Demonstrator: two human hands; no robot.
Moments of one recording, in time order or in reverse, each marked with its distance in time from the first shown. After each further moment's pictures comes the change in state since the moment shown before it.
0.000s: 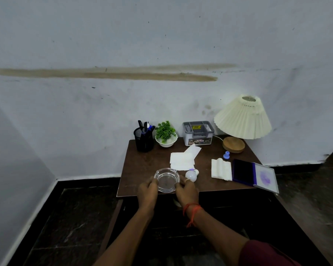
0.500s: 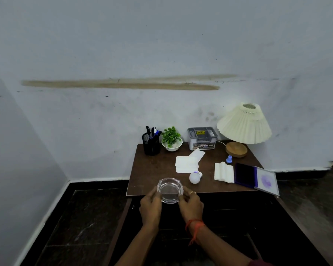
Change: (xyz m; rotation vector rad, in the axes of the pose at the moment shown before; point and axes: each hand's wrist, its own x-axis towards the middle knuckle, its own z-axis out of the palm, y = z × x) left_hand -0.058 -0.005 -0.021 0.008 0.098 0.035; right_hand -0.042 0.018 0.003 0.080 0.049 0.011
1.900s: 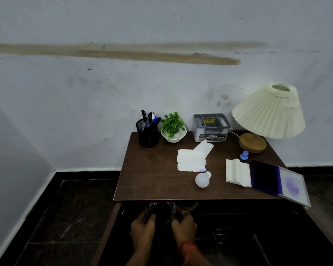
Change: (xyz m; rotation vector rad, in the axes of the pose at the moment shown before) left_hand 0.063 -0.099 0.016 0.026 0.139 -0.271; right_hand 0.042 0.092 0.061 -0.013 -0.016 0.326
